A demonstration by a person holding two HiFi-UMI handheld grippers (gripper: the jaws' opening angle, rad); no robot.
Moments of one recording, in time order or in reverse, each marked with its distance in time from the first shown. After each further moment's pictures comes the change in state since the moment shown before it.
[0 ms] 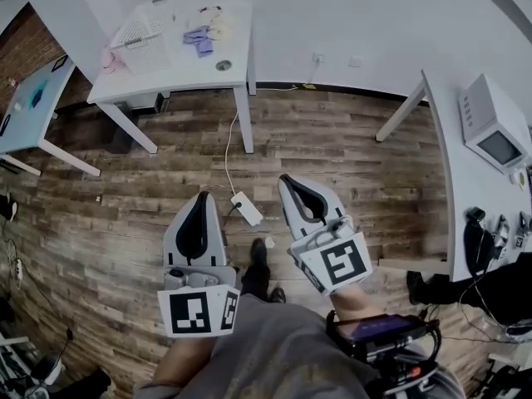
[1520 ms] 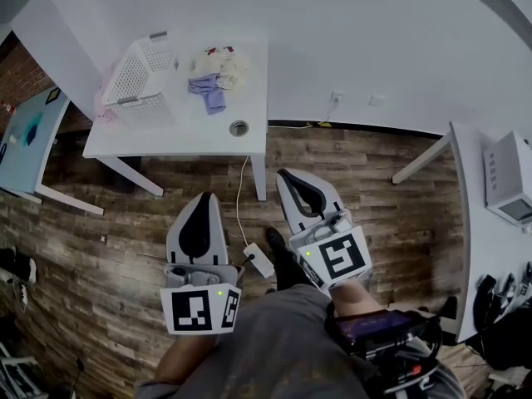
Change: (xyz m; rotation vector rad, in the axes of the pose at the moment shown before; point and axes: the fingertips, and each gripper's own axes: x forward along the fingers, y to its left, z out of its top) left arm 0.247 0.117 0.004 0.012 -0.045 -0.007; right arm 0.259 -0.114 0.020 -0.032 -0.063 0.031
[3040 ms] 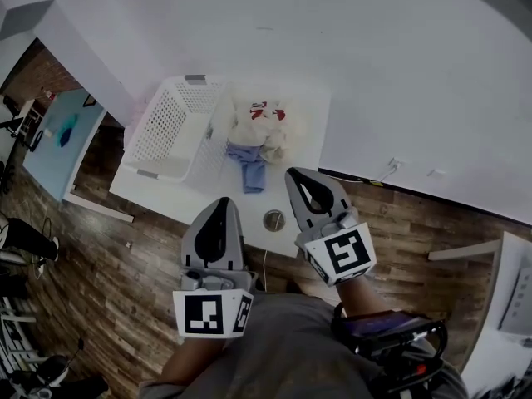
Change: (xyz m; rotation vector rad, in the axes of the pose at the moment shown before) left arm 0.264 0.094 0.006 0.085 0.020 0.195; right arm 0.283 -0.147 -0.004 0.040 -0.029 0.231
